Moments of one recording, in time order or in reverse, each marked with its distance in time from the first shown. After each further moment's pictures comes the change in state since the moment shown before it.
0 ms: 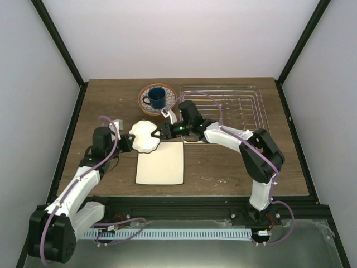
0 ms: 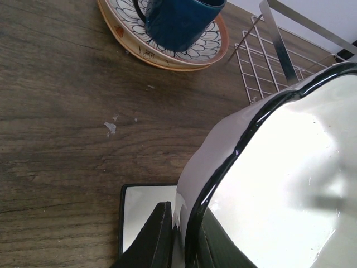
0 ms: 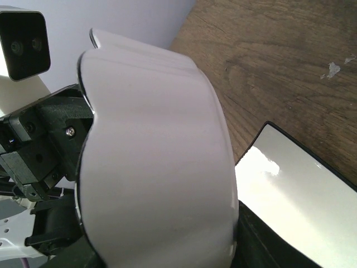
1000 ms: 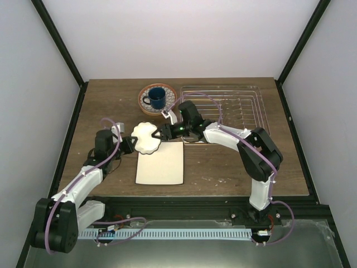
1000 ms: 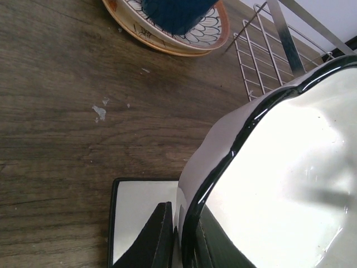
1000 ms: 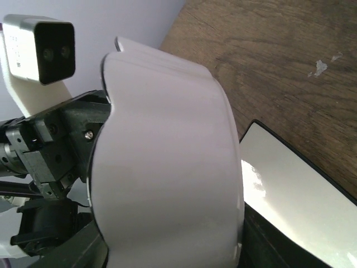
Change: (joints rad) left arm 0.014 0.093 -0.093 0.197 0.078 -0.059; right arm -0.005 0.026 -0.002 -0.002 0.011 -0.025
